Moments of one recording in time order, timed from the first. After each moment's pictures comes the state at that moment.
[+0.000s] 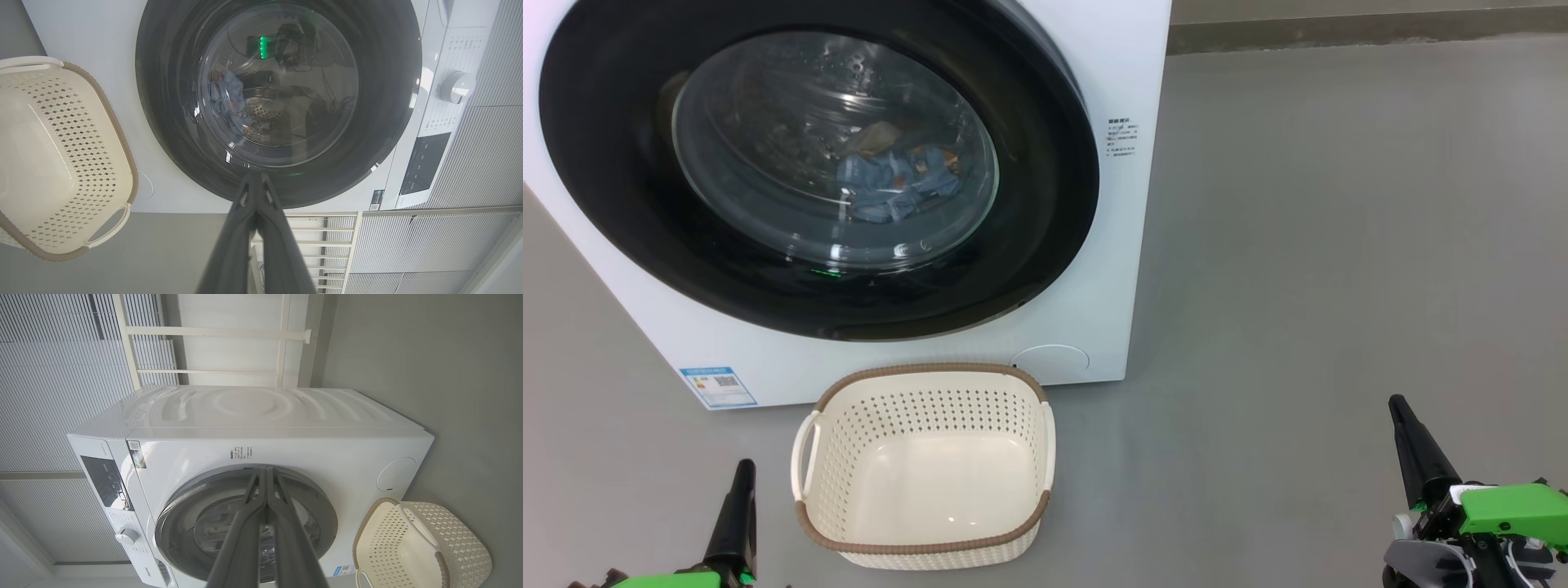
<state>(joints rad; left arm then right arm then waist) -0.07 0.04 0.08 0.28 -1.60 -0.13 0.11 -0.06 -0.04 -0.13 0.27 1.61 0.13 0.11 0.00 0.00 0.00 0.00</state>
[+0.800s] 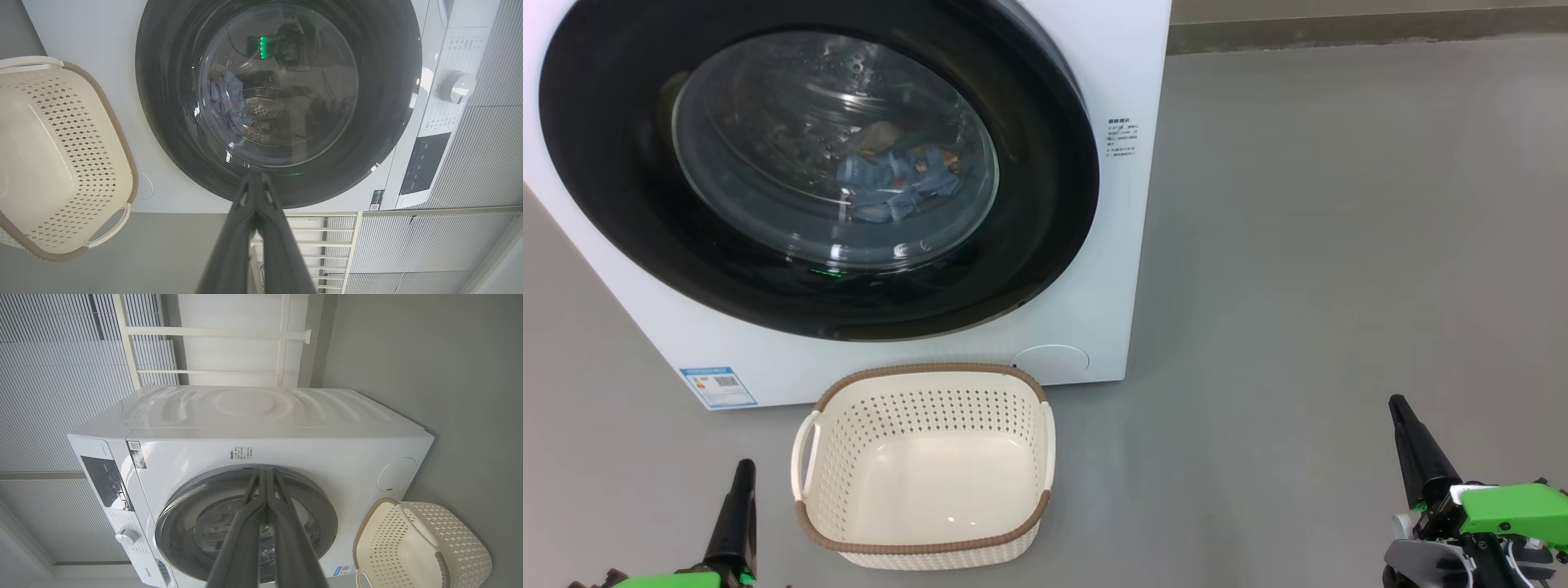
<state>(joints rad) -0.07 0.04 0.08 0.28 -1.60 -0.13 0.11 -0.06 -0.04 -0.13 0.27 1.61 0.13 0.11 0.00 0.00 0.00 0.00</state>
